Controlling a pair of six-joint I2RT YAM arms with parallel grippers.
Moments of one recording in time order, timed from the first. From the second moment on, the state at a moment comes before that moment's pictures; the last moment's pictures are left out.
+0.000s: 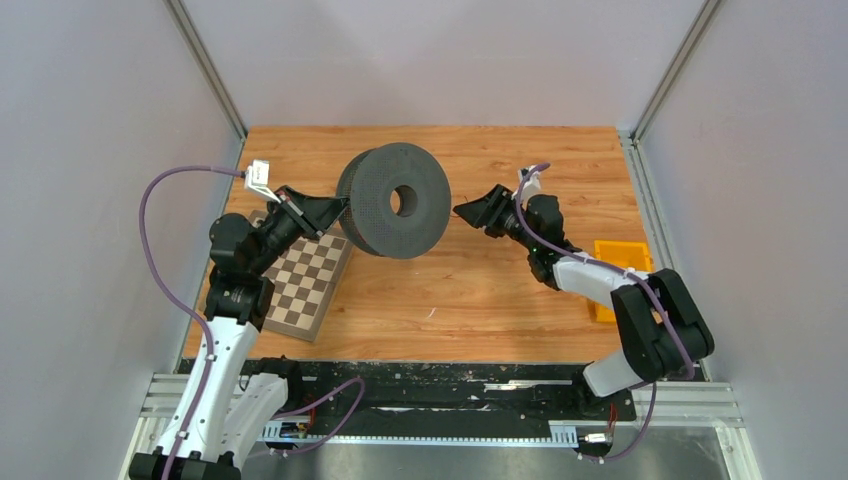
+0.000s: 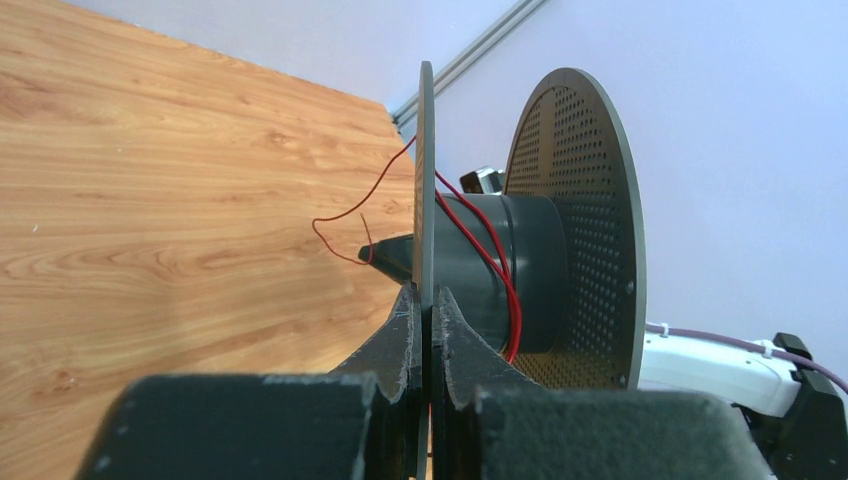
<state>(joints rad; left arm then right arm) -0.10 0.74 0.74 0.11 0.55 -0.86 0.40 1.49 0.69 0.64 -0.33 0.88</state>
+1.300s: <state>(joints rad) -0.10 0.74 0.70 0.02 0.31 -1.06 0.48 1.52 0.70 0.84 -0.32 0.71</state>
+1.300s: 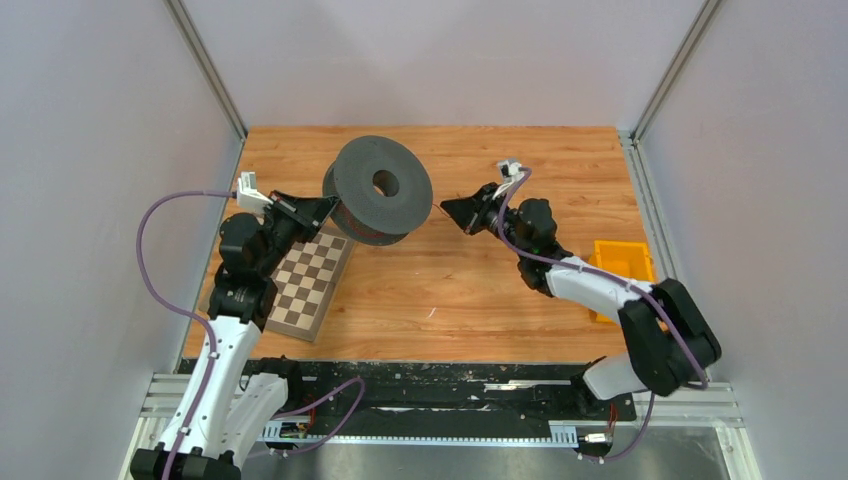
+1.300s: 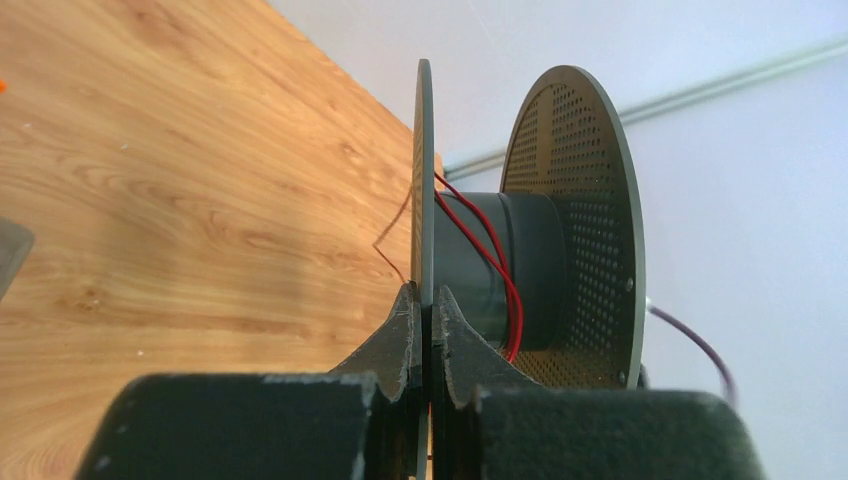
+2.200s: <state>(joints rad) -0.15 0.82 0.70 -0.13 0.08 -1.04 1.04 1.44 0.95 0.49 -0.06 -0.30</state>
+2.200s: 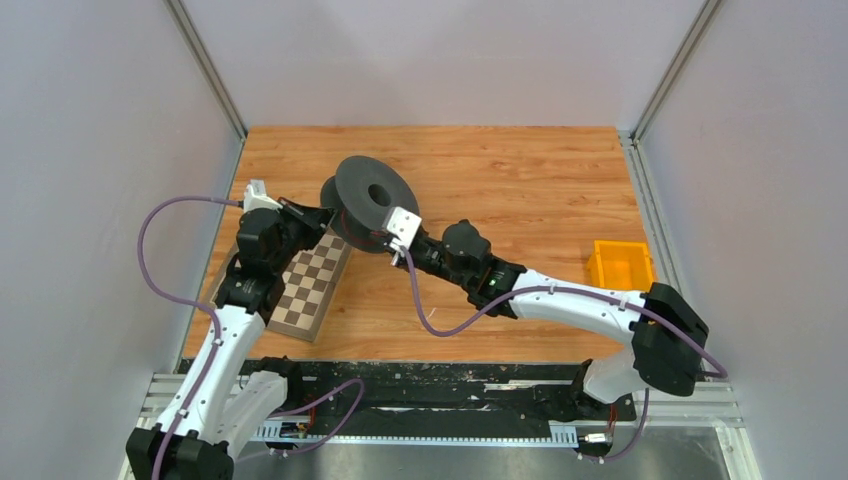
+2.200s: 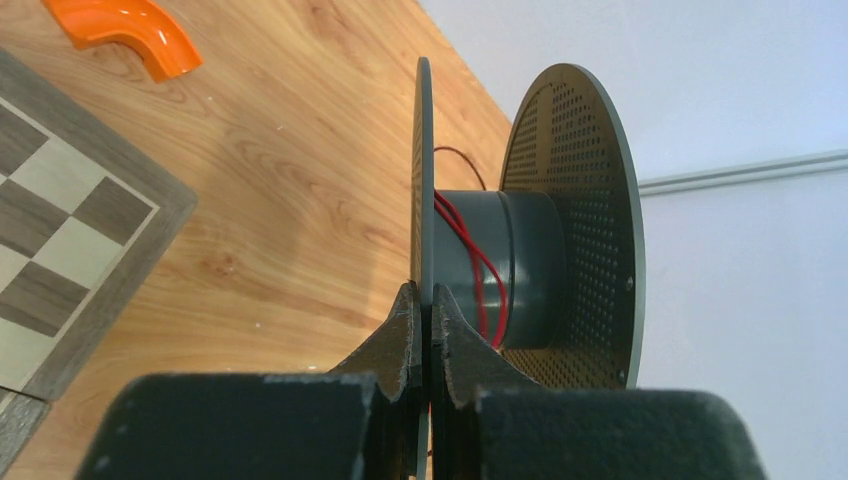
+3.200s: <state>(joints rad) -0.28 0.80 0.61 -0.15 -0.08 -0.67 1.06 1.83 1.42 0.26 0.13 -0.06</state>
